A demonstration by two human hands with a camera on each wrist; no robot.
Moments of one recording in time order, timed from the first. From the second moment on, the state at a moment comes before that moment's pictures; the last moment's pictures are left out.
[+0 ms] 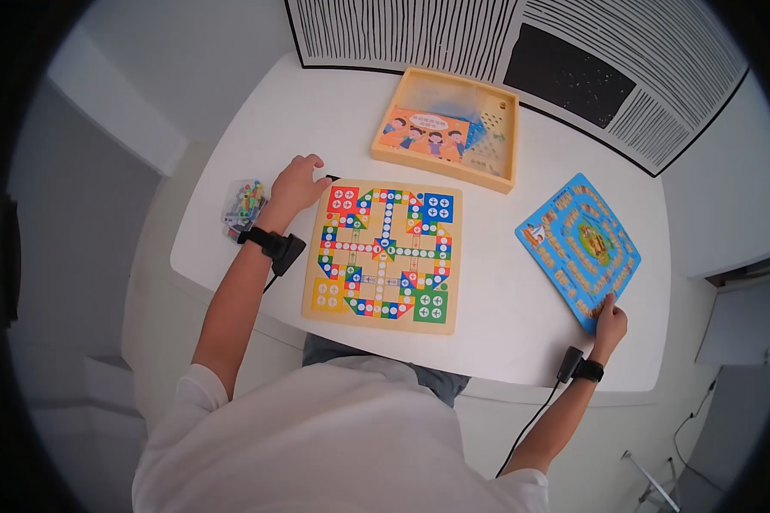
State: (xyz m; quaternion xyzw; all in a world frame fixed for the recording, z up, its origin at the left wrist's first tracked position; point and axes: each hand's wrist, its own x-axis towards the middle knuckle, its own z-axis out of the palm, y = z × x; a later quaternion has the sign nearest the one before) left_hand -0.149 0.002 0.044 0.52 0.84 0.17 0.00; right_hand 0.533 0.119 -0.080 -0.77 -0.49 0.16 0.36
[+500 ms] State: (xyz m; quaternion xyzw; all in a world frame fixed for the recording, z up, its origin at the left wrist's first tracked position) left_hand -0.175 0.039 -0.017 0.59 0.80 0.13 -0.05; right_hand 0.496 0.120 -0.048 -0.87 -0.49 -0.05 0.09
